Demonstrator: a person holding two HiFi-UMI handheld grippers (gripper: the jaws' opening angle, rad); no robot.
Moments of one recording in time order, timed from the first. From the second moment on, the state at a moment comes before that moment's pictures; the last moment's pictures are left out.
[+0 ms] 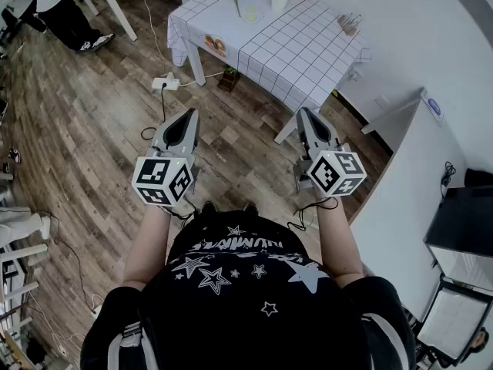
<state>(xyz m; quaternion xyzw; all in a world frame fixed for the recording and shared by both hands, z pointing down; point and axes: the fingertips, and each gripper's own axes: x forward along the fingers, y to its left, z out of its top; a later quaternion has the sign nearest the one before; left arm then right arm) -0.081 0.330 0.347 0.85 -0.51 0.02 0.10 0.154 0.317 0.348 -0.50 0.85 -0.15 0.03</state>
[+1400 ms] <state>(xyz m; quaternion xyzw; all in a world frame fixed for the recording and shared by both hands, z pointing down) -0.040 0.378 0.365 0.84 -0.53 0.02 0.11 0.182 0.337 0.367 -0.44 0.88 -0.18 0.06</state>
